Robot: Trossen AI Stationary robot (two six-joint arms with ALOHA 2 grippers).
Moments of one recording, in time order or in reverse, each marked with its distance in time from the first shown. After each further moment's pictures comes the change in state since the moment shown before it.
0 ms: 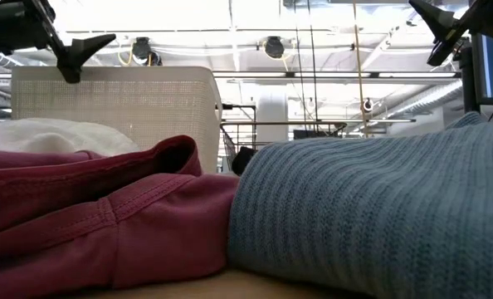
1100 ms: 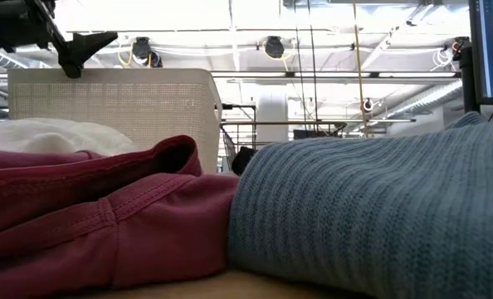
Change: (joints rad) left arm -0.020 0.044 0.052 -0.080 -0.019 0.157; right arm 0.003 0.863 0.734 -0.585 -0.343 -0.169
